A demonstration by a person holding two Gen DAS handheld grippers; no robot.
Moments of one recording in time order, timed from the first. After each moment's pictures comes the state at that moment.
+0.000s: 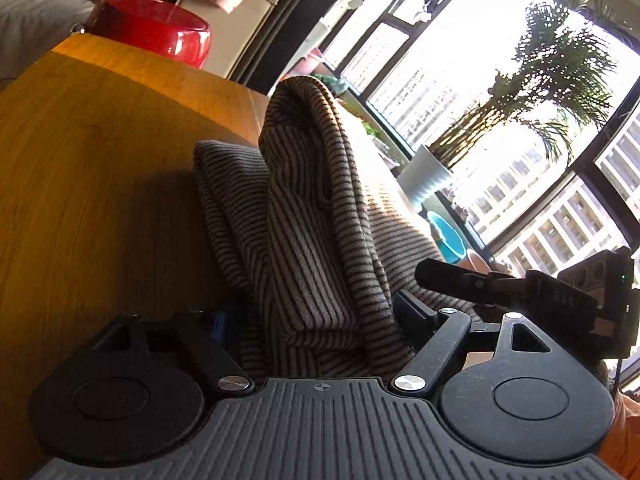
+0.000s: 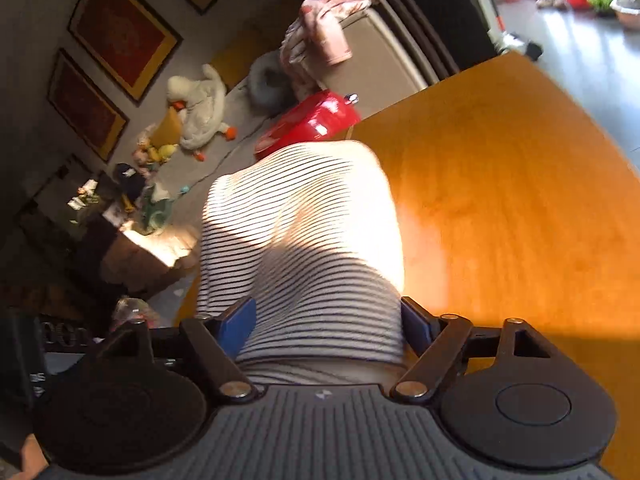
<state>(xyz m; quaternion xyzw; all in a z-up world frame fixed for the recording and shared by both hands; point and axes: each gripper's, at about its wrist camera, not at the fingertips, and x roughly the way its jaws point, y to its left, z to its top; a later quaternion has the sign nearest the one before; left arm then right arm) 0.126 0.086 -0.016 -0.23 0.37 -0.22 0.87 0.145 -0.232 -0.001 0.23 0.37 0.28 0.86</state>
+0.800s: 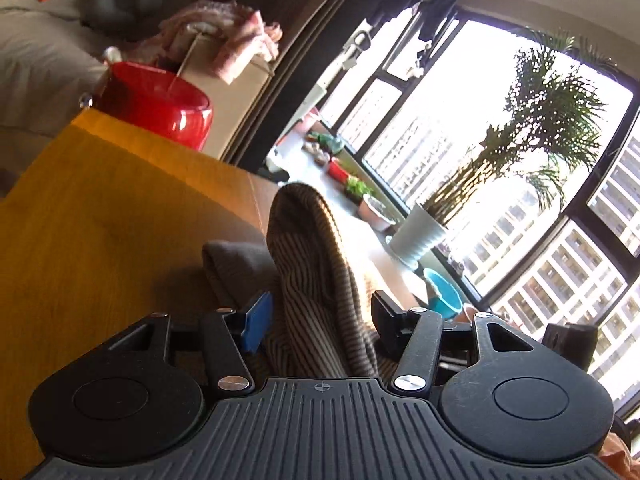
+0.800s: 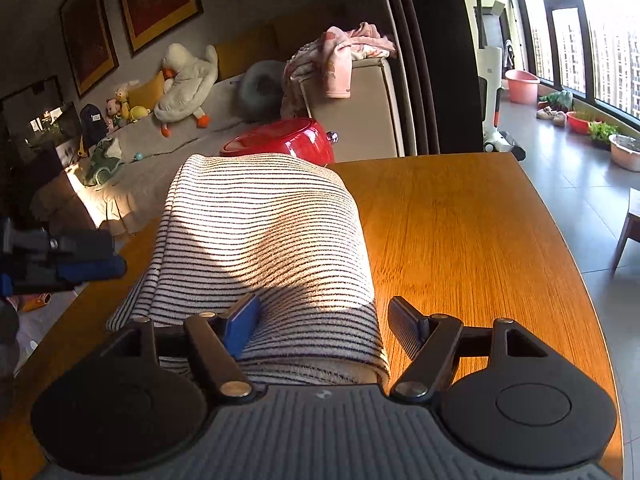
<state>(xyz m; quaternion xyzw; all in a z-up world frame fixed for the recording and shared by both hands) 0.121 0.109 0.033 -0.24 0.27 -0.20 0.91 0.144 -0.210 0.005 0.05 0.30 0.22 0.93</state>
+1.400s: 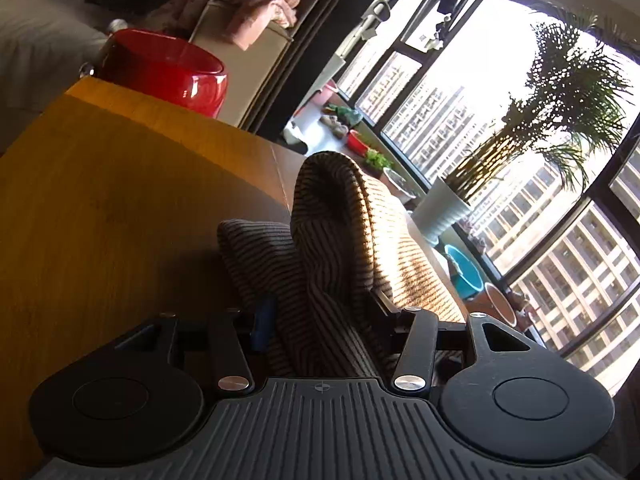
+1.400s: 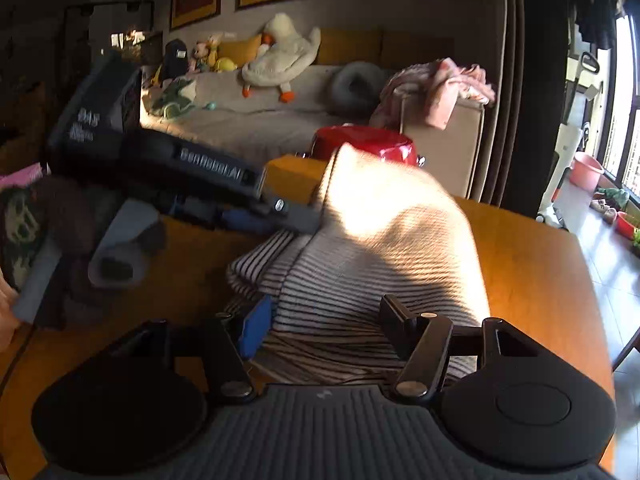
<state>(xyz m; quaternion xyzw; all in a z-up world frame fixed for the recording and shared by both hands) 0.158 0.102 -0.001 -0.22 0.33 -0.19 0.90 0.083 -0.147 0.015 -0.10 0.25 0.31 0.91</state>
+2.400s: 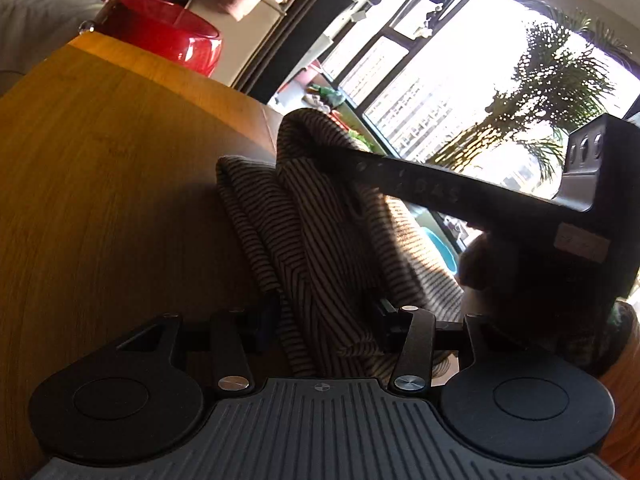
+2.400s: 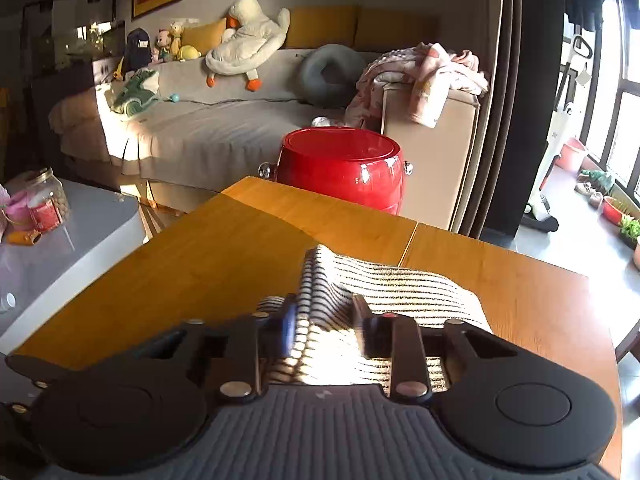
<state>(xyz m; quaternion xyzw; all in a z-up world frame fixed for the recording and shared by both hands) 0.134 0.109 -0.025 -0.26 0.35 -0.23 0.87 0.194 -0.079 0.054 -0.09 0.28 0.27 0.92</state>
